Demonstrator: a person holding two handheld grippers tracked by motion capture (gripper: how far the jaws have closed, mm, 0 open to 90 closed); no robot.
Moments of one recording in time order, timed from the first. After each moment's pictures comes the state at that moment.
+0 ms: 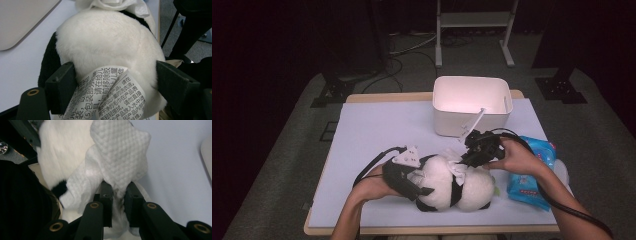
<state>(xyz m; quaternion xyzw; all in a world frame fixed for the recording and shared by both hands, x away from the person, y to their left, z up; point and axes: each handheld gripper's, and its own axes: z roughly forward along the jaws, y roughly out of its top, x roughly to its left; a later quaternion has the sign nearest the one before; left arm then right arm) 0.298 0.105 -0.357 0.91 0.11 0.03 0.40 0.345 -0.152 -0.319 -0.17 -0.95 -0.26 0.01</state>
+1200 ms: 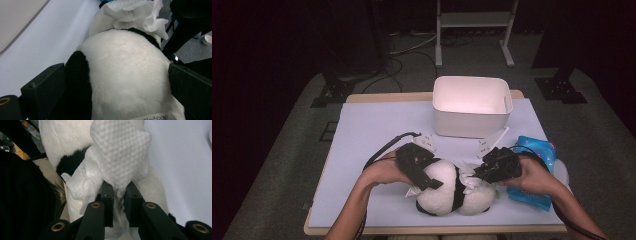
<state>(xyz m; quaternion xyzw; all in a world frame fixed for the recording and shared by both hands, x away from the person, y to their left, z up) 0.327 0.069 -0.335 0.93 0.12 -0.02 0.35 0.309 -0.185 -0.338 -0.15 -0.94 -0.30 0.00</state>
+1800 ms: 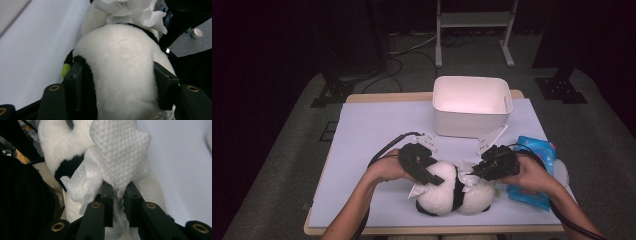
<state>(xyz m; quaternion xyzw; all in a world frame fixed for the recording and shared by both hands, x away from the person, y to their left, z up) 0.339 0.066 -0.339 0.94 0.09 -0.05 0.34 0.317 -0.185 -0.339 -0.16 -0.94 -0.31 0.00</state>
